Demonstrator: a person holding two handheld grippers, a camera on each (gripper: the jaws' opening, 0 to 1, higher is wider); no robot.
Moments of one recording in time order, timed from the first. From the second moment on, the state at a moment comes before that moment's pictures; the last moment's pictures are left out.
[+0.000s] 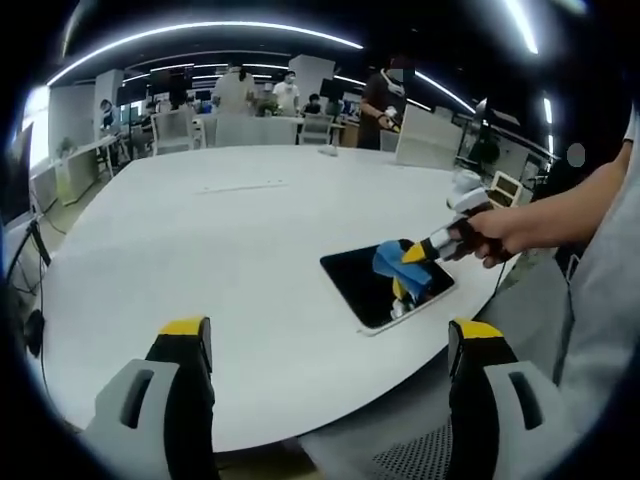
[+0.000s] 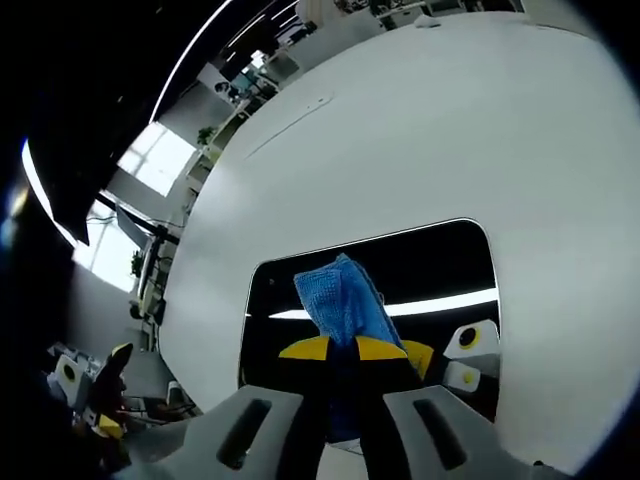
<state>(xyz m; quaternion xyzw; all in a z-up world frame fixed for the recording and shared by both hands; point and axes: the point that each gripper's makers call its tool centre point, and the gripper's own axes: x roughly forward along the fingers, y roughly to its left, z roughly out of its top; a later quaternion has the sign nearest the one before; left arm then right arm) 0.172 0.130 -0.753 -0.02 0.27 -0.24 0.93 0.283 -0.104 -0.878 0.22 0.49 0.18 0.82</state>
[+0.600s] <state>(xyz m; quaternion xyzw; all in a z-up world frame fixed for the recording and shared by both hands) 0.175 0.129 -0.762 -0.02 0.28 -0.23 0.93 0.282 -0.135 -0.876 0.23 0.49 0.17 0.82</state>
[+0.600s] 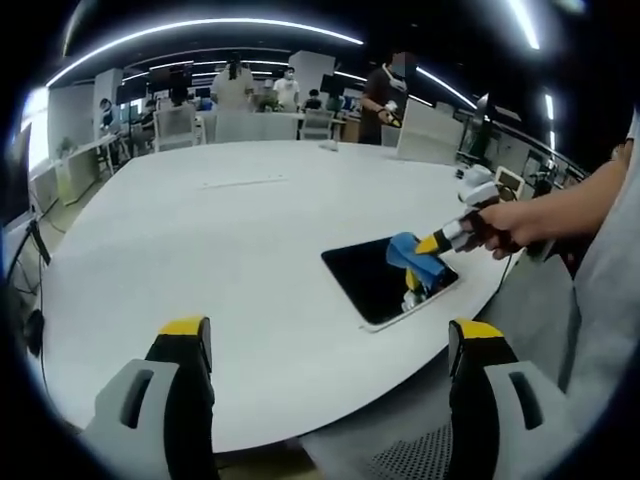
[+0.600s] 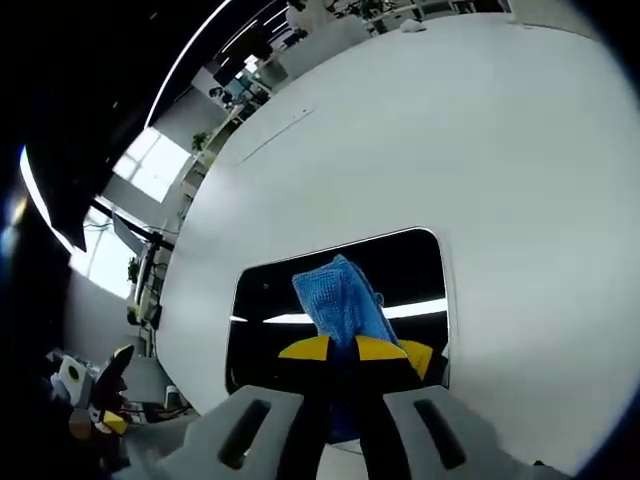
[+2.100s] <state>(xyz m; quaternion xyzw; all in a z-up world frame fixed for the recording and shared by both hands) 0.185 0.114 -0.763 -0.01 0.29 -0.22 0.93 0.283 -0.160 -0.875 0.24 0.50 0.17 0.82</state>
